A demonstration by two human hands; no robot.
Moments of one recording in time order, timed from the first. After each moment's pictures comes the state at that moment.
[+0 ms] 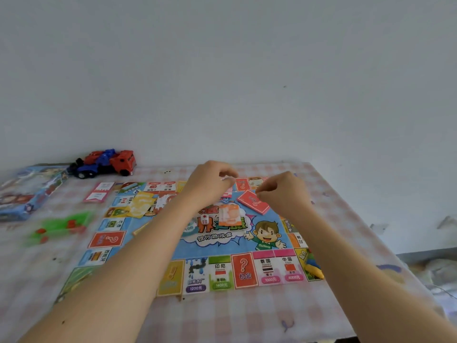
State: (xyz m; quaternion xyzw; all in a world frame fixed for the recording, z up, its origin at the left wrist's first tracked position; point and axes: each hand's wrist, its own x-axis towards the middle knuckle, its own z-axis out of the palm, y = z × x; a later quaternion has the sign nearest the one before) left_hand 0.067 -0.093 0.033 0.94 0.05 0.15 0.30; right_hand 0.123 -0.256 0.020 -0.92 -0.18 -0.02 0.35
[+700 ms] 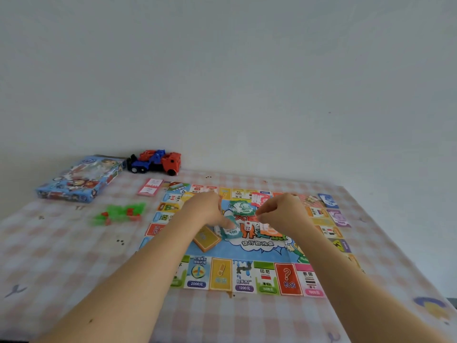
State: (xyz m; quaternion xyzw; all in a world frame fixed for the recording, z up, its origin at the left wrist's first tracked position) left_hand 0.011 -0.017 0.010 0.97 0.20 -0.05 0.16; right_hand 0.078 -0.191 0.022 -0.92 -0.24 0.06 0.30
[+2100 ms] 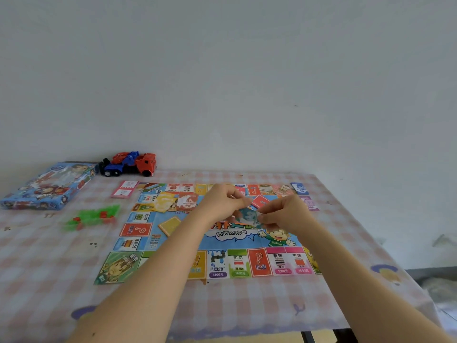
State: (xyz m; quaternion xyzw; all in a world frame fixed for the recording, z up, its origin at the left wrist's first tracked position) left_hand 0.019 -0.095 0.021 0.85 0.11 0.07 0.52; right_hand 0.079 -0.259 0.017 -0.86 -0.16 0.14 0.47
